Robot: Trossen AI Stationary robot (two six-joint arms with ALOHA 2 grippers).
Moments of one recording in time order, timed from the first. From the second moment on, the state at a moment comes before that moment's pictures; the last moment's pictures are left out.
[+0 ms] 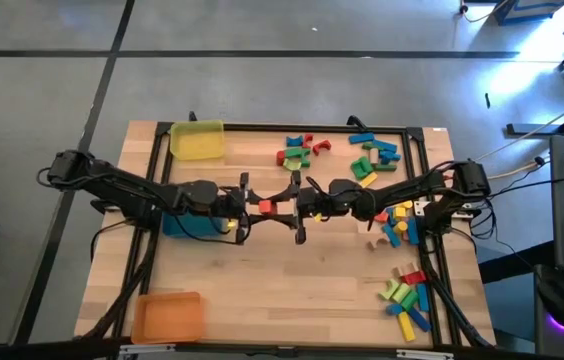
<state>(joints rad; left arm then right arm) -0.11 1.26 0.62 0.53 -0.16 0.08 0.07 1.69 0.94 0.85 -0.06 -0.03</state>
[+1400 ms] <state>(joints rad) -0.08 1.12 0.64 -0.93 -0.16 -0.49 0.07 1.56 0.90 -0.03 0.07 0.14</state>
